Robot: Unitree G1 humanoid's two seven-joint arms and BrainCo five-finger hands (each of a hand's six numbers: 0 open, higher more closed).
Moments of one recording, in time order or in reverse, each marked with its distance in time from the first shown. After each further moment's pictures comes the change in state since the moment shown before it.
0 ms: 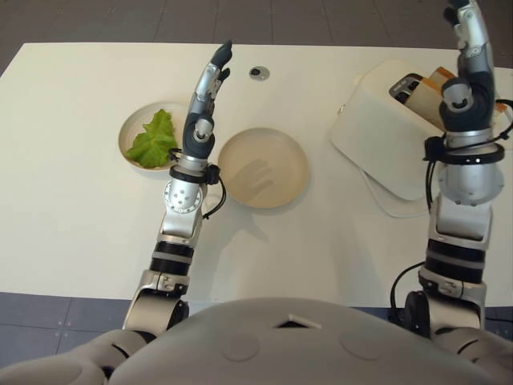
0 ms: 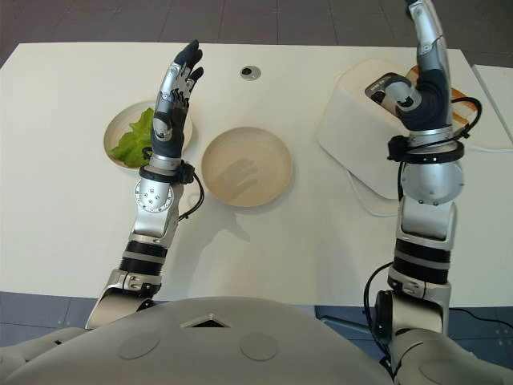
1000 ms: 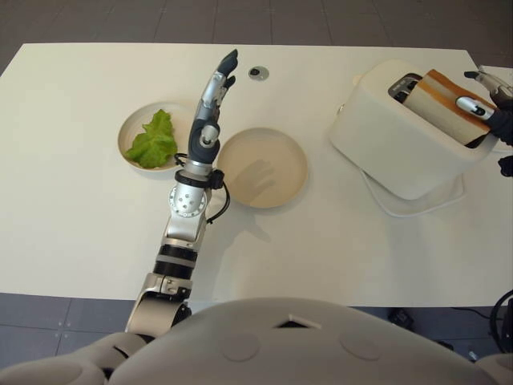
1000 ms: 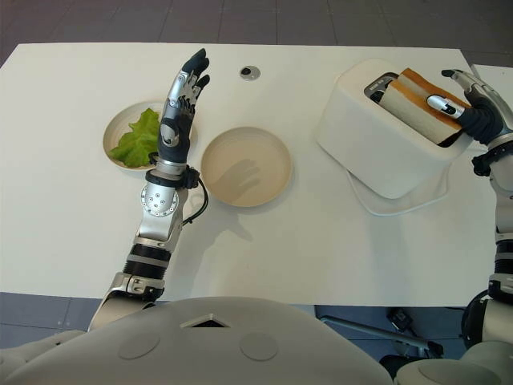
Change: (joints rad) left arm 0.020 -0.020 -0.018 0.021 0.011 -0.016 0.001; right arm 0.042 -0.458 0.051 0.549 -0.042 0.098 0.144
